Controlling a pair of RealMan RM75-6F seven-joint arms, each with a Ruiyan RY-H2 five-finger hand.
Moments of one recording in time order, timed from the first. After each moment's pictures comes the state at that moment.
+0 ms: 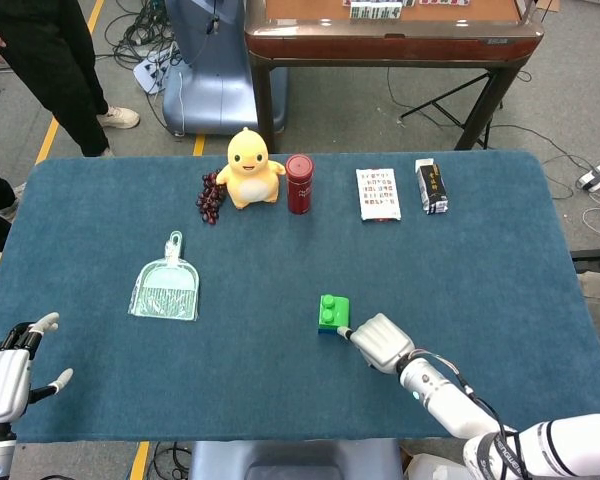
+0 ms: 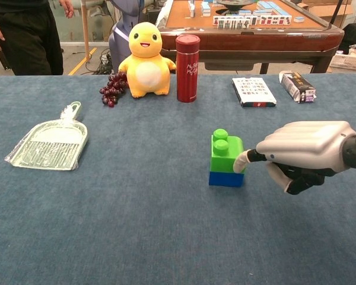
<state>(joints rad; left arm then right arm) -0.04 -1.19 -0.05 -1.69 1.48 1.55 0.20 0.87 -1.30 -0.12 -1.95 -0.87 0.93 -0.78</state>
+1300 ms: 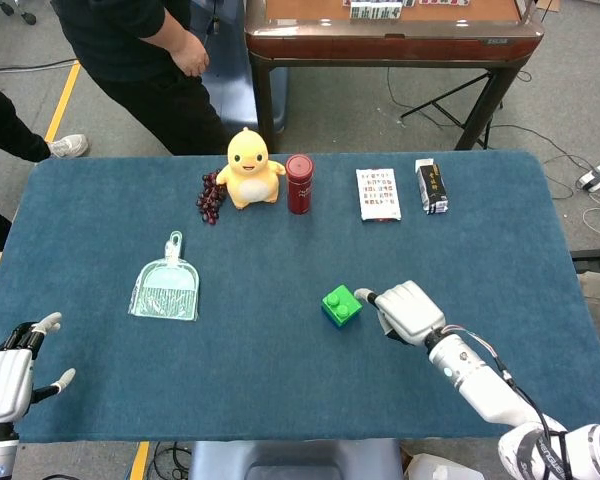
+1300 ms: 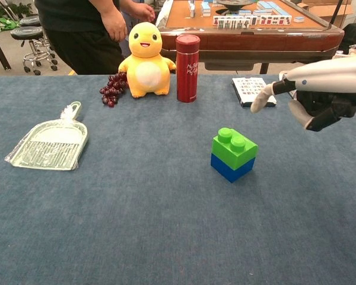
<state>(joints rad) -0.04 -1.19 -0.05 -1.70 1.48 1.55 0.20 0.81 -1.09 -0.01 -2.00 -1.02 0.93 -0.47</state>
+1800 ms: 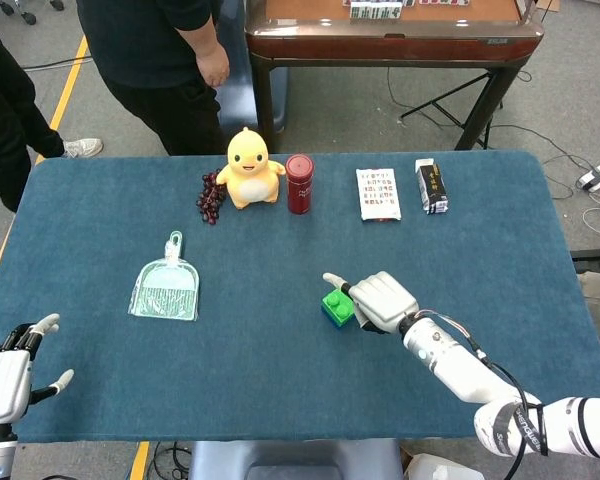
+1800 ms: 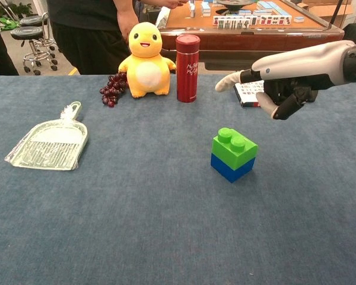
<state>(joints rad) -0.04 -1.20 -0.05 -1.69 1.48 1.55 0.19 0.95 -1.08 0.06 -2.01 -0.83 0.80 -0.47</state>
